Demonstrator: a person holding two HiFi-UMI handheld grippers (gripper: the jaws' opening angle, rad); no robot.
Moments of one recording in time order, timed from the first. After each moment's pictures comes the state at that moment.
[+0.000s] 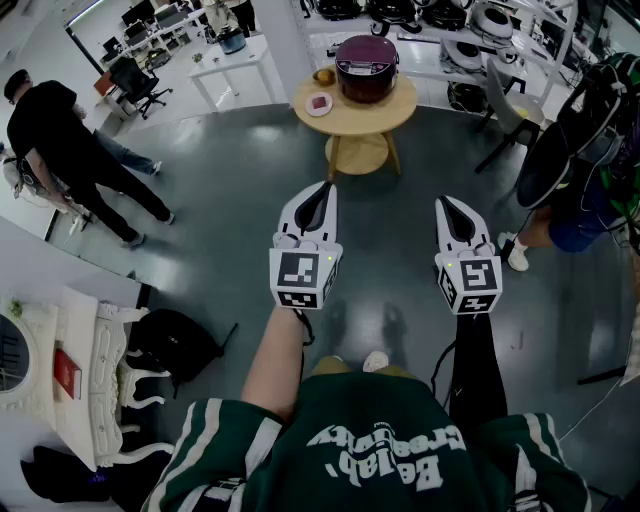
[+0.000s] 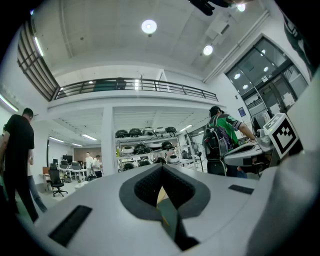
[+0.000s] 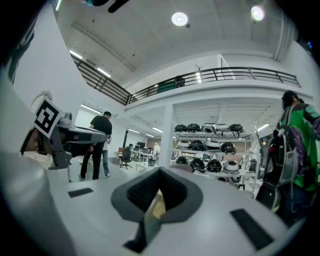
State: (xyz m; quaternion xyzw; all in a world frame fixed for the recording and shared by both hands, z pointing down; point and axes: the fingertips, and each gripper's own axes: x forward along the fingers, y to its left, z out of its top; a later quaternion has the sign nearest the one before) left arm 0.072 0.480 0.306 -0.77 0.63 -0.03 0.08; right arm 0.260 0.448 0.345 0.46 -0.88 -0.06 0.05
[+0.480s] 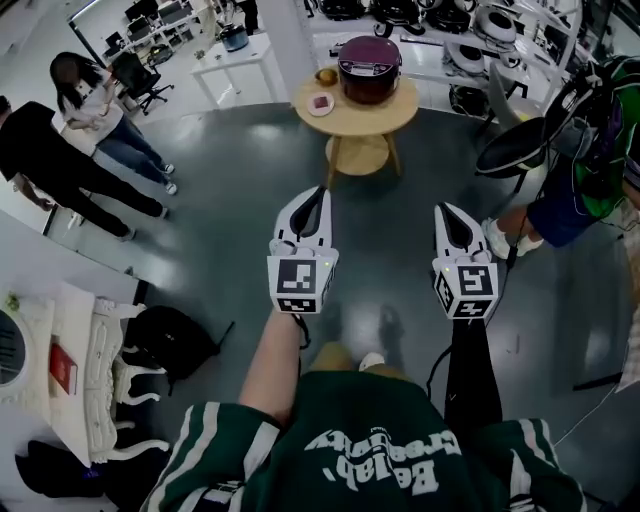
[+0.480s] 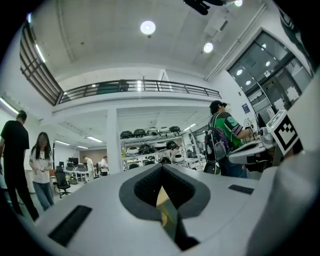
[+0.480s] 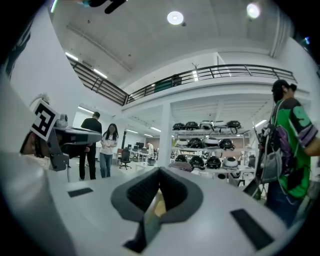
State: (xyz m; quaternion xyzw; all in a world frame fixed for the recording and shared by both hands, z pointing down) left arm 0.055 0.489 0.314 -0.75 0.65 -0.04 0.09; right arm 0.257 0.451 0.359 0.47 -0.88 -0.03 0.05
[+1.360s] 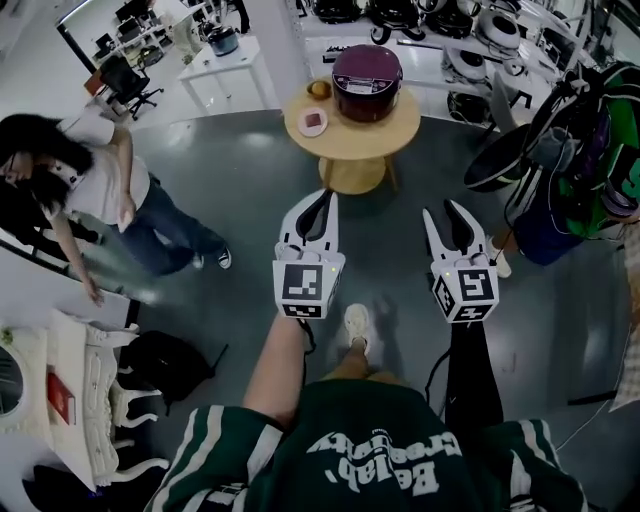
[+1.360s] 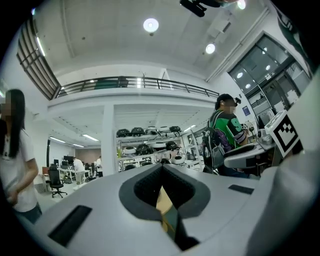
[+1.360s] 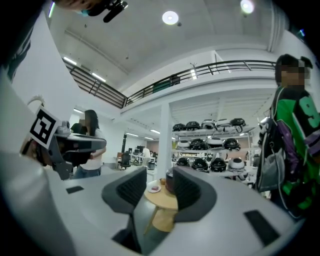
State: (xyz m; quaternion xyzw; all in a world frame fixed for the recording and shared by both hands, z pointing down) left arm 0.036 0.340 0.321 -0.77 0.64 -0.02 0.09; right arm 0.216 0.308 0.356 0.46 -0.89 -0.03 0.02
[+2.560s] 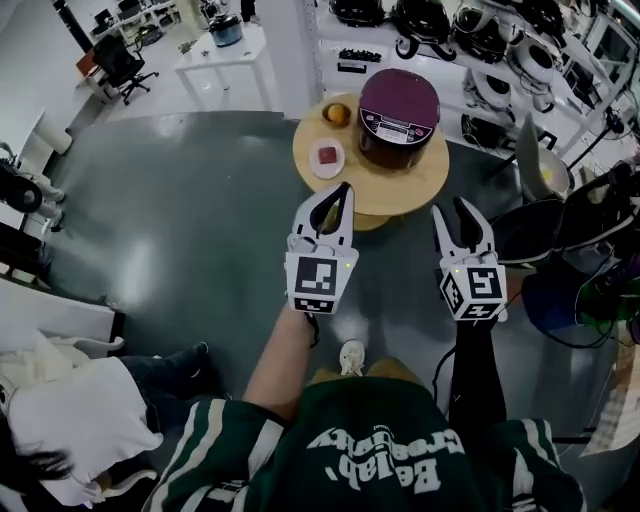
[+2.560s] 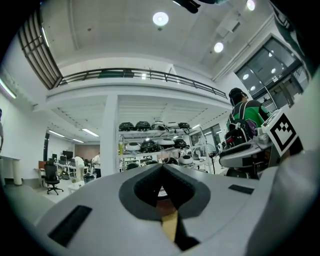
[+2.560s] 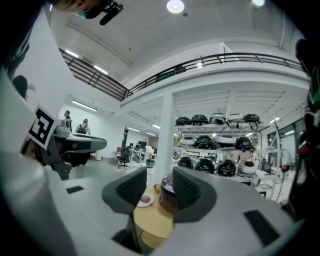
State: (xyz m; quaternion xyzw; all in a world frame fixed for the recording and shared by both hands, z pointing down) left arm -0.080 0.084 0.334 -0.77 0.64 -0.02 0.07; right arm 0.093 0.049 0.357 0.45 -0.89 -0.04 0.05
